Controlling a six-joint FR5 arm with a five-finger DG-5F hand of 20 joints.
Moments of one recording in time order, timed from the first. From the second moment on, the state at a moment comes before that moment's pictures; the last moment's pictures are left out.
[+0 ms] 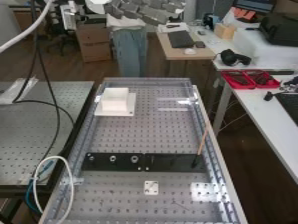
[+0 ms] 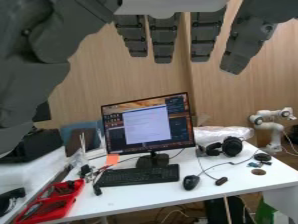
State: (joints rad) arm 1.55 -1.58 -1.64 -3.09 -1.58 -0.63
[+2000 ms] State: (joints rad) arm 1.56 -1.73 -2.05 -2.56 -1.23 -0.59
